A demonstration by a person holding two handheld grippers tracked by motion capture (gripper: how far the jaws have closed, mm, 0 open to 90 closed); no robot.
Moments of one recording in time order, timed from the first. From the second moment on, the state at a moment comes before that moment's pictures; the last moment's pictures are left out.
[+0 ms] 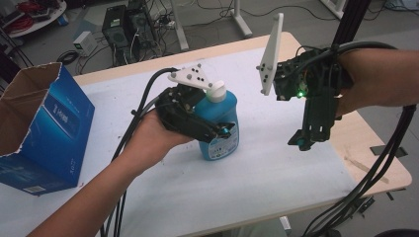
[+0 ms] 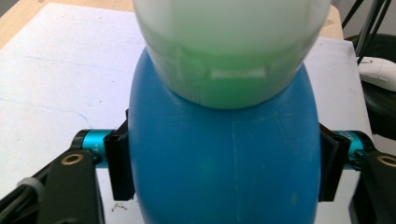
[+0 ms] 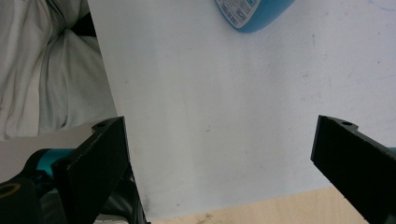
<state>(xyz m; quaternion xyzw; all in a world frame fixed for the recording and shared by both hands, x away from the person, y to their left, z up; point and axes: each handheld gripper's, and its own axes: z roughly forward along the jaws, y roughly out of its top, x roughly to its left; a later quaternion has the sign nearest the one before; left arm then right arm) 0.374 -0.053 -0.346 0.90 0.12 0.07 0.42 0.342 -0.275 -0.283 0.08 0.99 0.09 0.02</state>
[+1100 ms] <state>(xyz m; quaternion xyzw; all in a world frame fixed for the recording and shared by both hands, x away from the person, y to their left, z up) 0.375 -0.054 -0.346 0.90 0.11 0.07 0.42 0.342 -0.276 -0.287 0.08 0.99 0.10 0.02</state>
